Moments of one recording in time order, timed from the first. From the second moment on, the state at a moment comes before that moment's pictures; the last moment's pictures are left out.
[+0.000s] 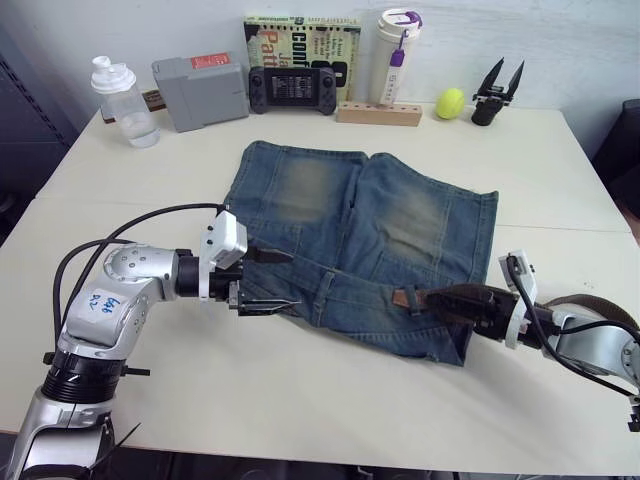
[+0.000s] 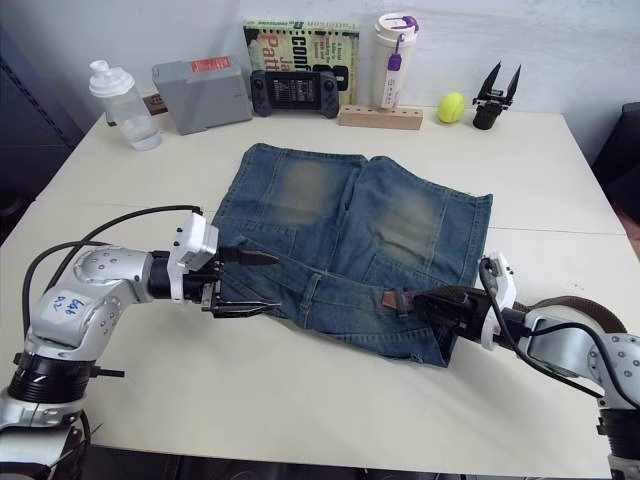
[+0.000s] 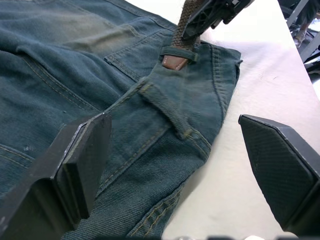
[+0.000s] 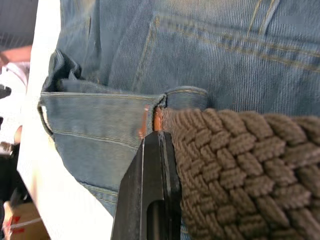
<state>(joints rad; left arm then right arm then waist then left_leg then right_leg) -0.45 0.72 -0.02 -0.22 -0.49 0.57 -1.09 -0.16 -0.86 -0.21 -0.07 1.65 1.11 0.12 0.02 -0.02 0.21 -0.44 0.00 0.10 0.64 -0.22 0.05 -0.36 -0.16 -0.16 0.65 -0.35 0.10</state>
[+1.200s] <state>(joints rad) -0.51 0.66 -0.14 -0.15 -0.42 0.51 -1.09 -0.26 -0.68 -0.14 0.01 1.26 1.09 0.54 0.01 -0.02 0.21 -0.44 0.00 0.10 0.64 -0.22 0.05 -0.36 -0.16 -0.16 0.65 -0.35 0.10</state>
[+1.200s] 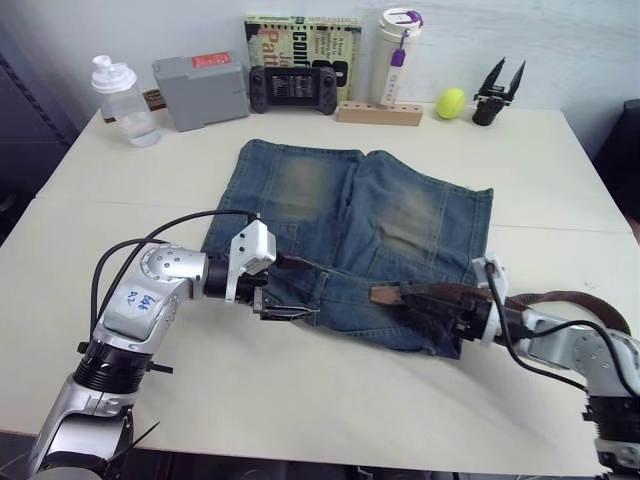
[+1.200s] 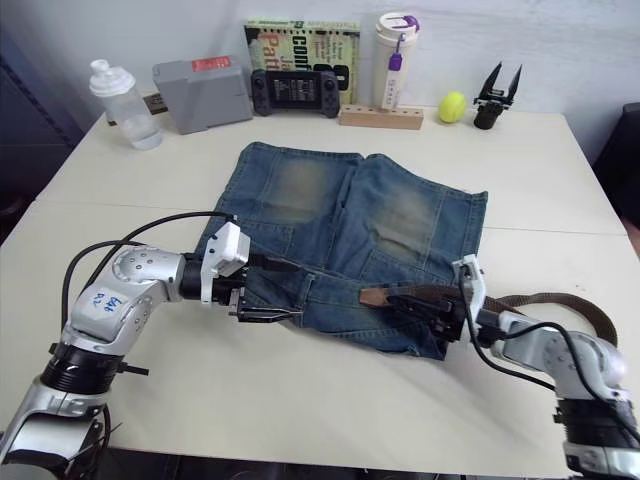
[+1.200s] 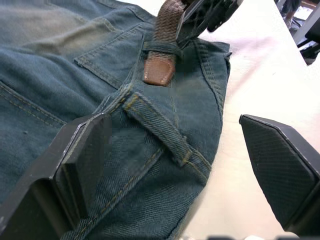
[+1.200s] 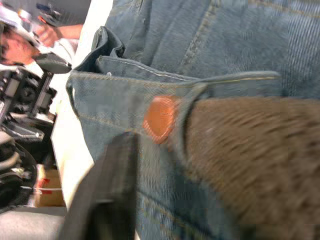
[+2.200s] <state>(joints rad) -0.82 0.37 -0.40 0.29 -0.11 -0.09 -1.18 0.18 -1.02 0.13 -0.73 0.26 0.47 0.56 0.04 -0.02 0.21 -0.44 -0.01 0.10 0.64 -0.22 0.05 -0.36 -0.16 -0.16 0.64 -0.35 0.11</state>
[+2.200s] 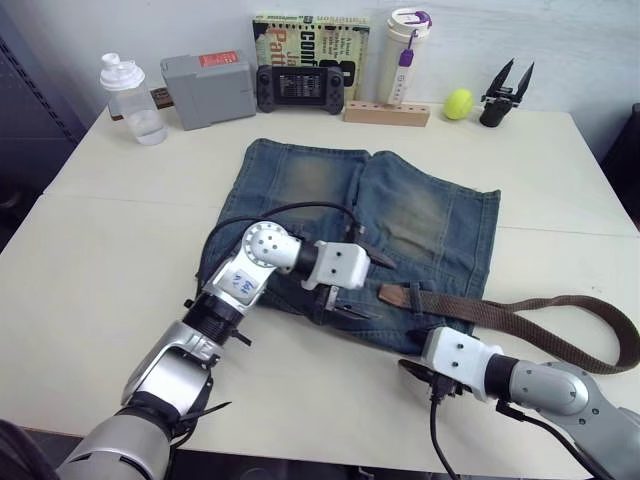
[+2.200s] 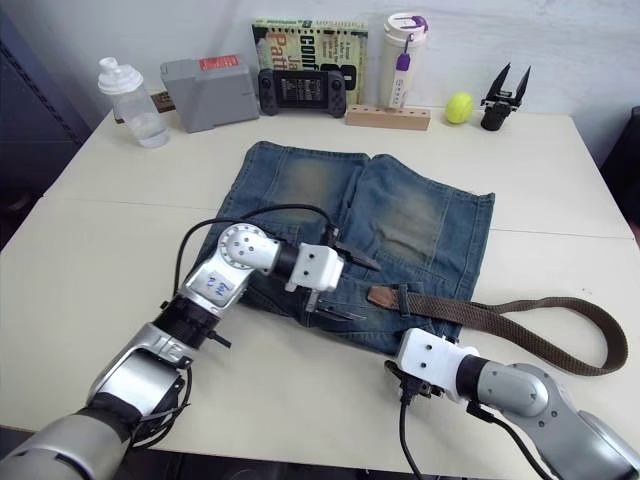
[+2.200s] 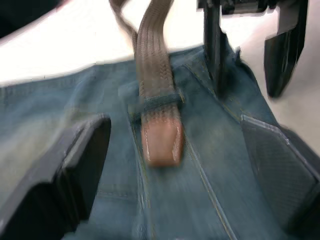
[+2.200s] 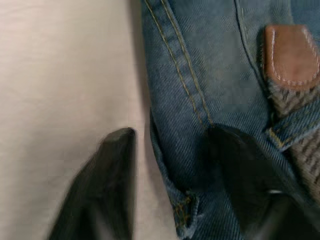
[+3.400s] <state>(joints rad) -1.05 0.21 -0.52 0.83 0.38 -0.73 -0.69 0.15 -0.82 0.11 -0.63 0.06 0.42 0.60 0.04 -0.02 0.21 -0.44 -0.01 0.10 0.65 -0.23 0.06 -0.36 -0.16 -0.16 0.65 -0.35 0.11</state>
